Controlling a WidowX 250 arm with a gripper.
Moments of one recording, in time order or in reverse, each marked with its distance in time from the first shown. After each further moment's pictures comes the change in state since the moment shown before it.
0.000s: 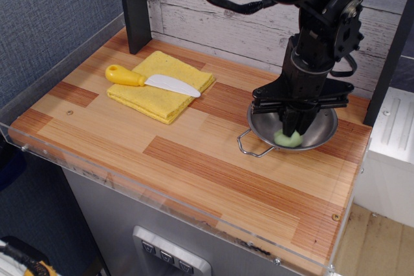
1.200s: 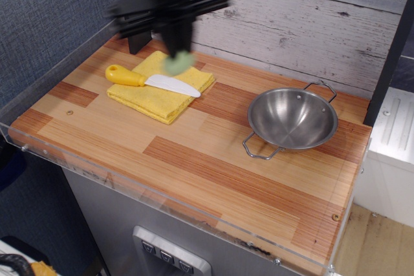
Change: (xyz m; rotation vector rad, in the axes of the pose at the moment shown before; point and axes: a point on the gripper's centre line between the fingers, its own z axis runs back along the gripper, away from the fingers) arm 0.029 0.143 0.113 -0.064 -0.112 0.262
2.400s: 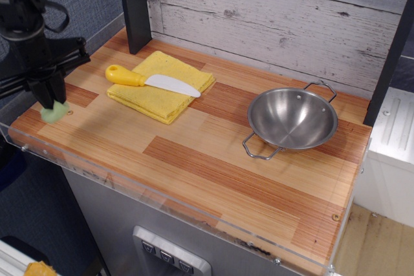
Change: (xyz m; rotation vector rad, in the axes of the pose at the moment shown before) arm 0.048 0.132 -0.079 0.191 -0.013 0.231
